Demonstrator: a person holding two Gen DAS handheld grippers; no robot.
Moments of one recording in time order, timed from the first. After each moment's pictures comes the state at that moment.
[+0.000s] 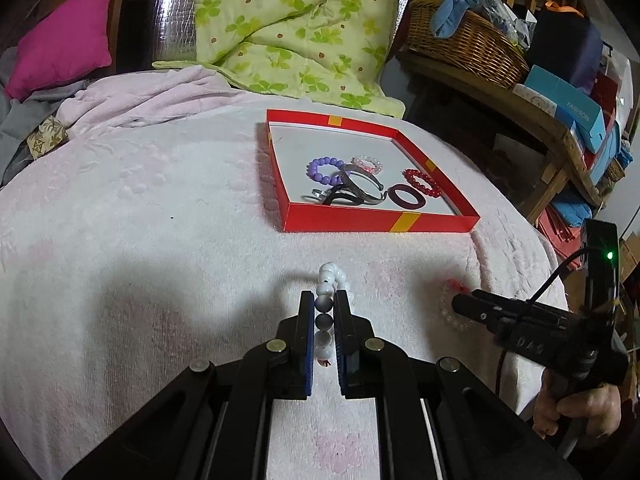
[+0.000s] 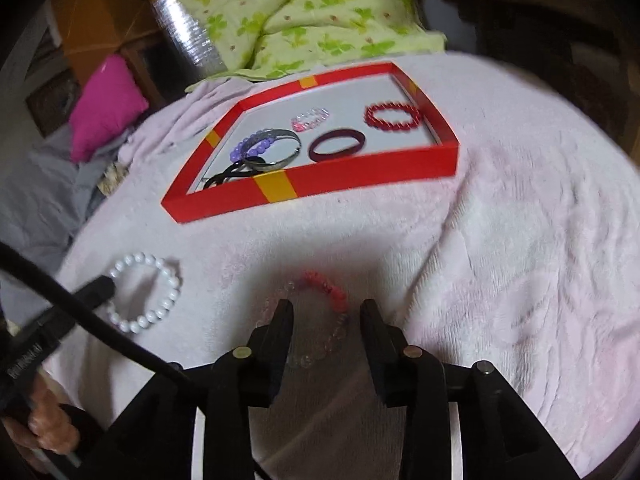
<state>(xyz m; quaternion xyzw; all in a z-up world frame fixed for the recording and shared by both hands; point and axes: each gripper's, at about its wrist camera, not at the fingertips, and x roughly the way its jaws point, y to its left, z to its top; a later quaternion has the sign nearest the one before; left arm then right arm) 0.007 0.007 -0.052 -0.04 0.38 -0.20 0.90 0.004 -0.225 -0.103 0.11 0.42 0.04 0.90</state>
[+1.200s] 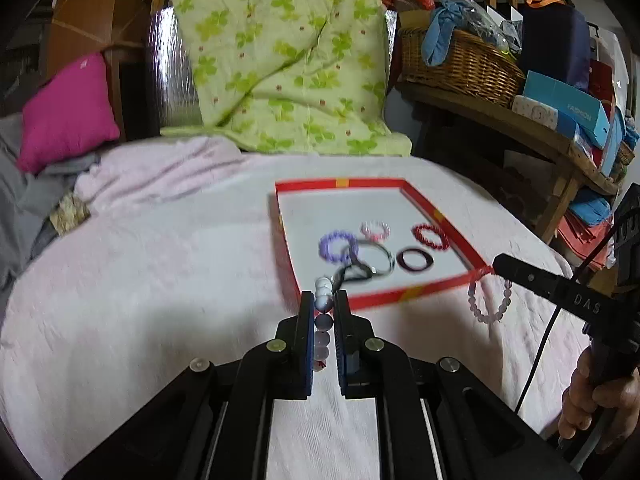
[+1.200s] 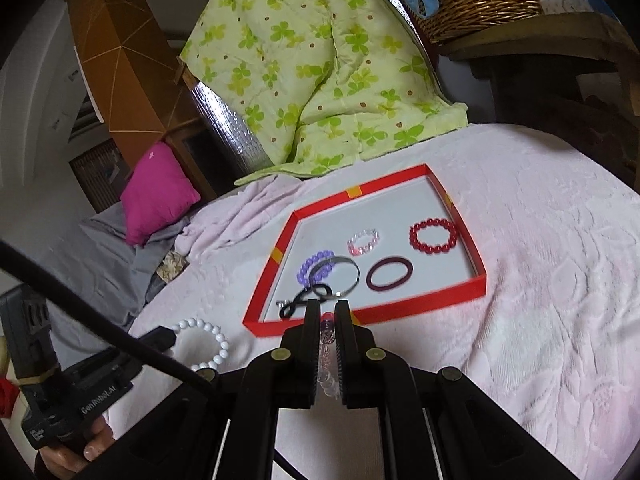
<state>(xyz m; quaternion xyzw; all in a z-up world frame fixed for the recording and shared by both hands) 0.021 -0.010 0.016 0.03 0.30 -0.16 0.94 0.009 -0.244 -0.029 0.21 0.28 0.09 0.93</state>
